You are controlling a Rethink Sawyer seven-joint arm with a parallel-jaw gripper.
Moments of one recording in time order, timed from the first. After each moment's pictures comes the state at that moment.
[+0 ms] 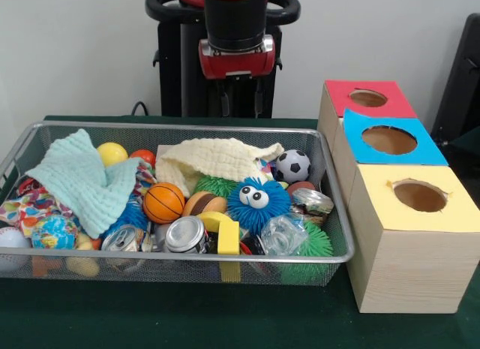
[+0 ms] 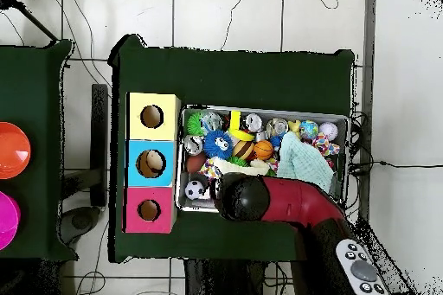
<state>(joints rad) -0.51 -0.80 0.24 1.95 -0.23 0.56 1.57</state>
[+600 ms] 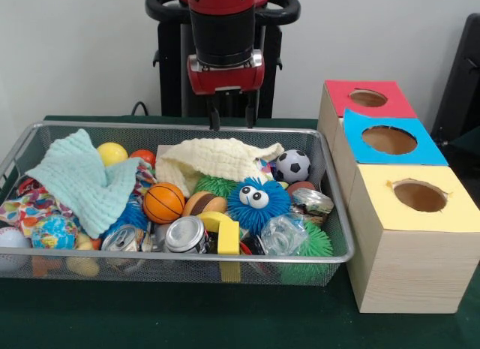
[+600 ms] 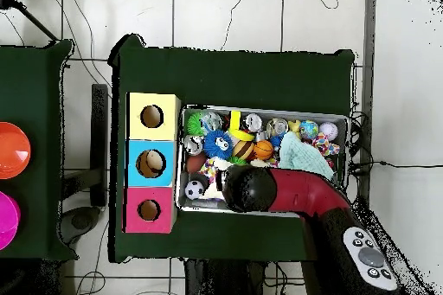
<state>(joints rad) -0.55 -0.76 0.28 1.89 -0.27 0.56 1.57</state>
